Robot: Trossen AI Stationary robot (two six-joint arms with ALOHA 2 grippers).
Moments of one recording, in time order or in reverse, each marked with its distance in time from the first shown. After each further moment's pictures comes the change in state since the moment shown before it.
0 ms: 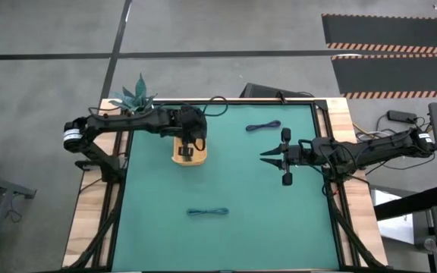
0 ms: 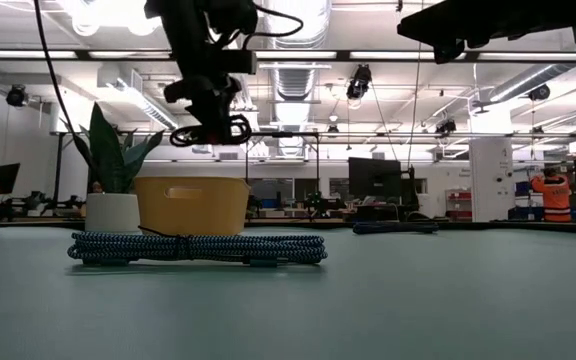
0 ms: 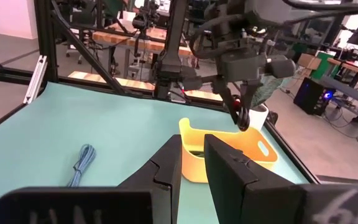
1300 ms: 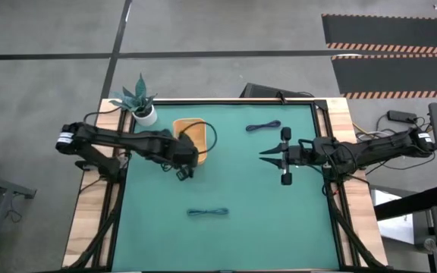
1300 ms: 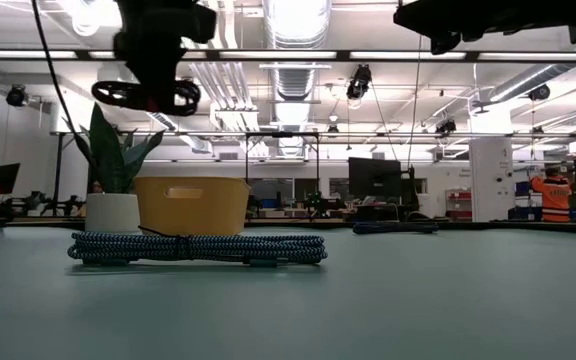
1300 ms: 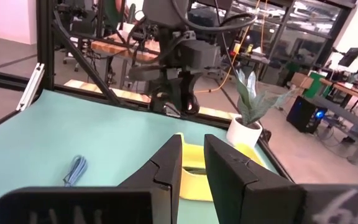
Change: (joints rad) left arm -0.347 -0.049 0.066 -0.405 -0.125 -1.096; right arm 0.000 0.013 0.000 0.068 -0.002 -0.063
